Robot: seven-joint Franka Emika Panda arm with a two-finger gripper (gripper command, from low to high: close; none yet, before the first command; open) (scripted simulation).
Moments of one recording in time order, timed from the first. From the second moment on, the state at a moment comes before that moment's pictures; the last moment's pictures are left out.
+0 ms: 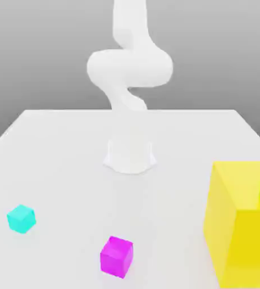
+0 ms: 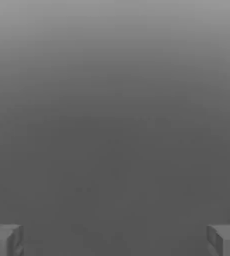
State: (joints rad) arm -0.01 -0.71 0.00 -2.33 0.01 2.34 0.82
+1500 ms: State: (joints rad) arm -0.01 0.12 0.04 -2.52 0.02 2.64 1.03
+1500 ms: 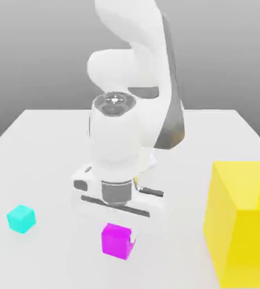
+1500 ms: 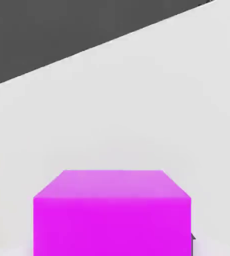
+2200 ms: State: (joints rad) arm 0.37 0.02 0.20 -2.13 0.00 2.15 0.73
